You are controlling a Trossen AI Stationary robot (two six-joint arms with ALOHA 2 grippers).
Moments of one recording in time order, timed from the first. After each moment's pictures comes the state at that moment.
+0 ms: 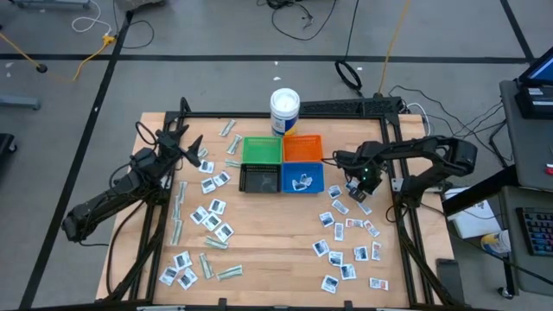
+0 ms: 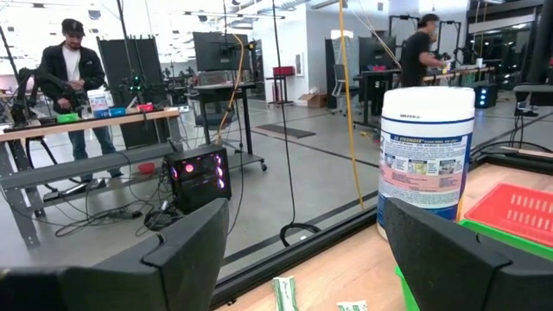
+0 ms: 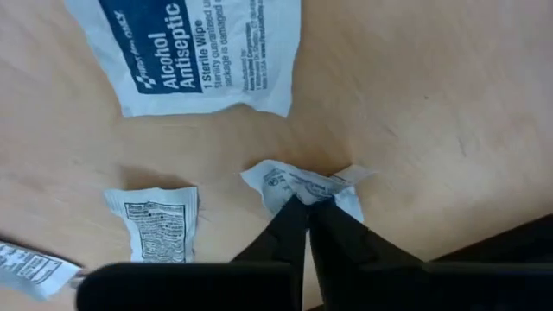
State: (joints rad) left arm 0.60 0.01 0.02 0.07 -0.32 0.10; right arm -0.42 1.51 0.62 -1.00 -0.09 0.35
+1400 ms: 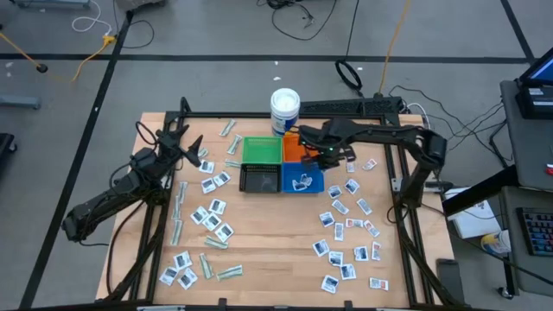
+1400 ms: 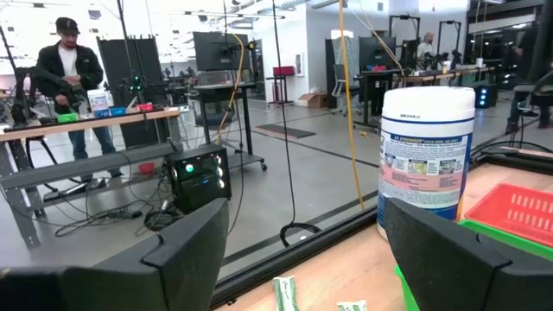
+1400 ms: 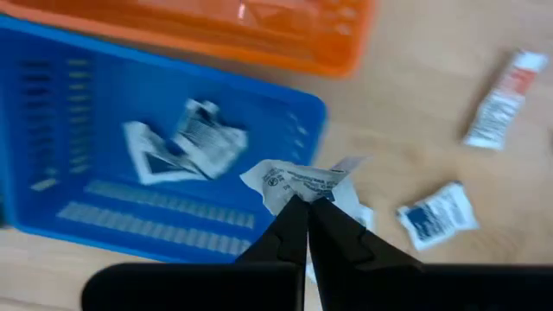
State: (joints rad) left arm 0.60 0.01 0.02 0.07 -0.32 0.10; right arm -0.32 1.78 1.42 -1.21 -0.05 1.01
